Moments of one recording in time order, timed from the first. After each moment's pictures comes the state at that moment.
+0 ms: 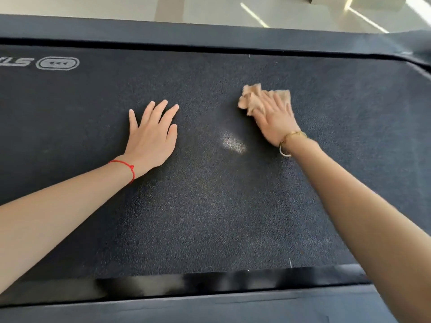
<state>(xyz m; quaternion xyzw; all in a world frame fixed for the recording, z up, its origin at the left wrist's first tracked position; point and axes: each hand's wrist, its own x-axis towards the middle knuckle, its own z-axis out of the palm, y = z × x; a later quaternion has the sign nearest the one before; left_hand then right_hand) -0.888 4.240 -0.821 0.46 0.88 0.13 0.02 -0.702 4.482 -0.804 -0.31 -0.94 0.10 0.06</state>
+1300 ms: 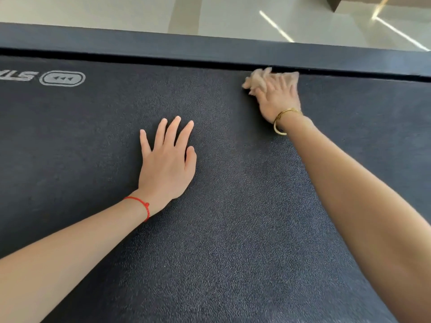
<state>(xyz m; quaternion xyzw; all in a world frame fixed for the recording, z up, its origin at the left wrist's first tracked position) -0.889 4.267 -0.832 0.42 0.90 0.11 -0.03 -0.828 4.566 -0.812 -0.35 -0.94 0.04 0.05</state>
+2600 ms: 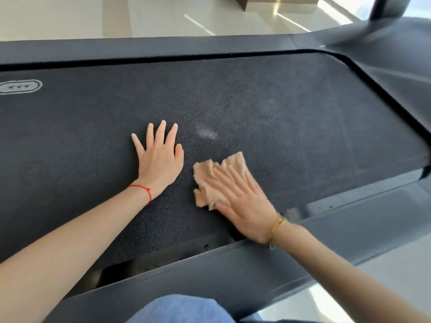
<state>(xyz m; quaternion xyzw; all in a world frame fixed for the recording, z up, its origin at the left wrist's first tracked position) -0.818 4.227 -0.826 0.50 0.85 0.16 0.01 -0.574 4.261 -0.803 -0.24 -0.96 0.12 0.00</state>
